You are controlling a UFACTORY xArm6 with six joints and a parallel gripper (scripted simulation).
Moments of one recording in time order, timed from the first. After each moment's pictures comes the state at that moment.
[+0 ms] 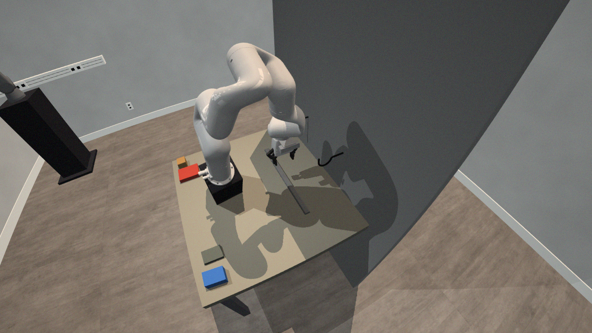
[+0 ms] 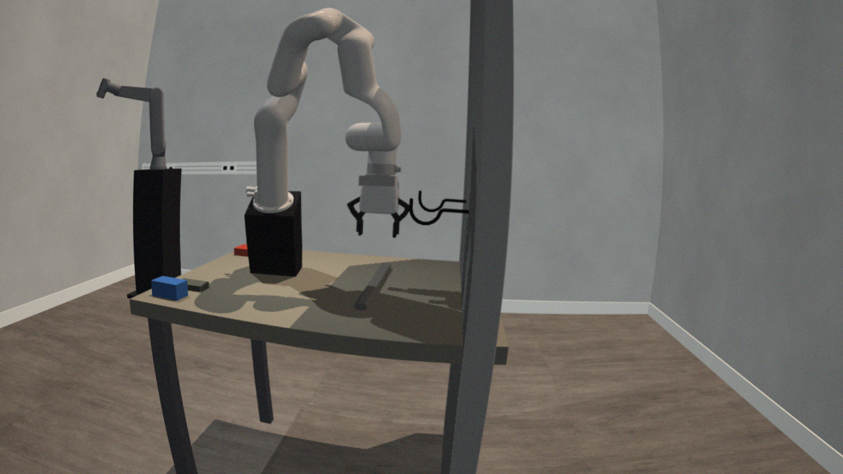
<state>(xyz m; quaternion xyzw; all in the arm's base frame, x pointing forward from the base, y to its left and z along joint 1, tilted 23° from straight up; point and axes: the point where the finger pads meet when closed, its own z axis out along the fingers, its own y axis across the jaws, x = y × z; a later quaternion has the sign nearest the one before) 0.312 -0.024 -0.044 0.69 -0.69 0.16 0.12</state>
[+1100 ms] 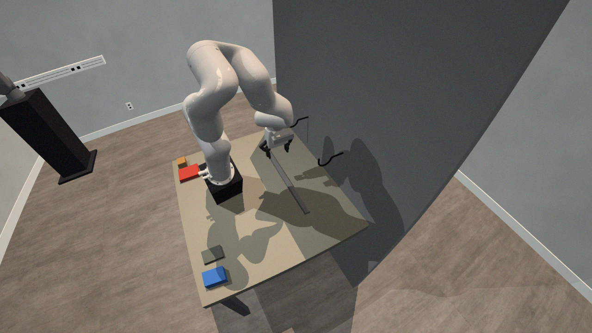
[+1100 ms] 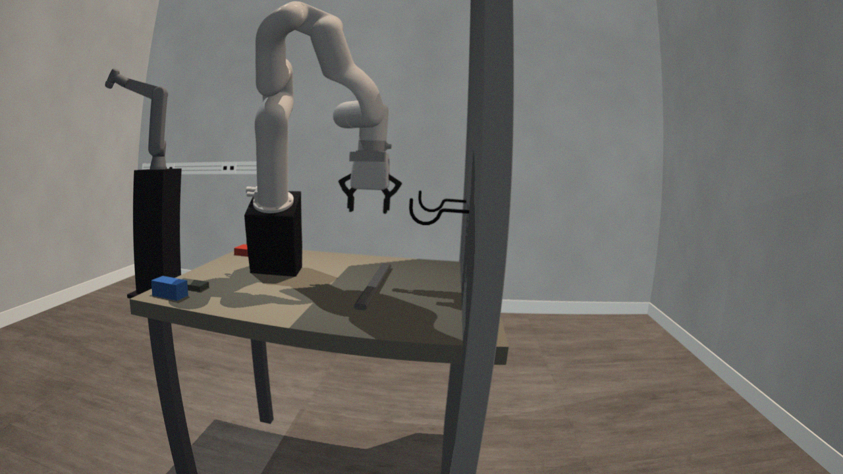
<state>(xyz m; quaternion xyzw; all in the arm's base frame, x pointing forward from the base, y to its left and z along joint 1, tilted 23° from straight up) 0.281 0.001 0.010 0.69 -0.69 0.16 0.12</state>
